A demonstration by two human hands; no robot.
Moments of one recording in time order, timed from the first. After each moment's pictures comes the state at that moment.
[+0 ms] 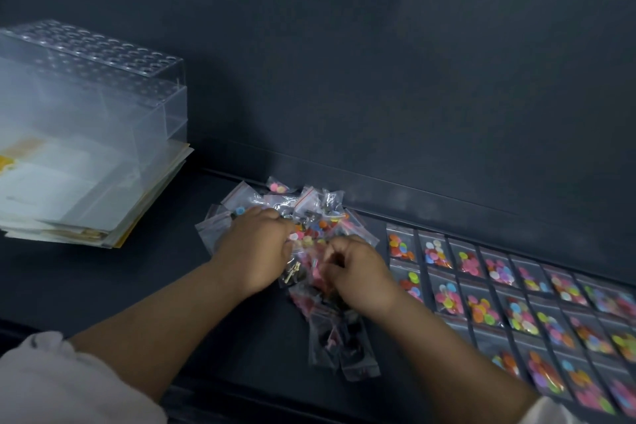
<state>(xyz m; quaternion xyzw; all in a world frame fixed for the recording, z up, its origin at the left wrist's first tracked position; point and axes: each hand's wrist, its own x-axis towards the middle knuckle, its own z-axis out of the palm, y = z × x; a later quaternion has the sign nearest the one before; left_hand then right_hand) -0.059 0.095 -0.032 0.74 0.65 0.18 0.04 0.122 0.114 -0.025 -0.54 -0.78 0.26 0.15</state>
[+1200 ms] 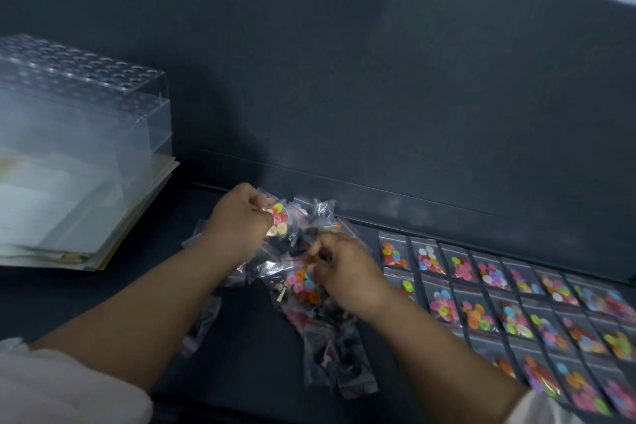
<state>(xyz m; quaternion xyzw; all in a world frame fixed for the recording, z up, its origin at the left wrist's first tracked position) -0.063 0.122 0.004 0.45 0.71 0.45 0.30 0.115 0.130 -0.021 -0.51 -0.80 0.27 0.17</state>
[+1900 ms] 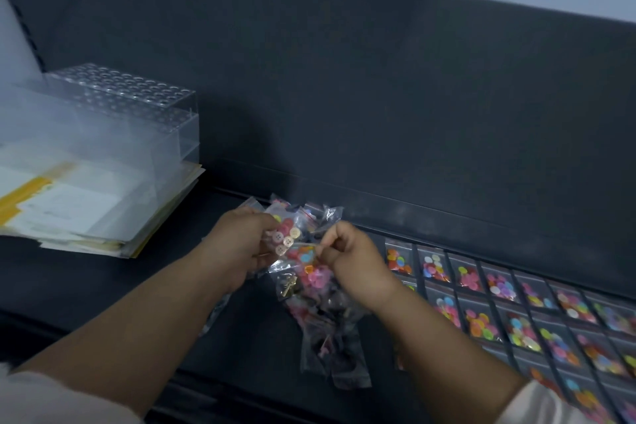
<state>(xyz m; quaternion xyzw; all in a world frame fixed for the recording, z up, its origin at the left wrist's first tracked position) -0.043 0.080 0.027 0.23 0.62 0.54 0.52 0.120 0.123 -0.005 -0.46 -0.70 0.46 0.30</state>
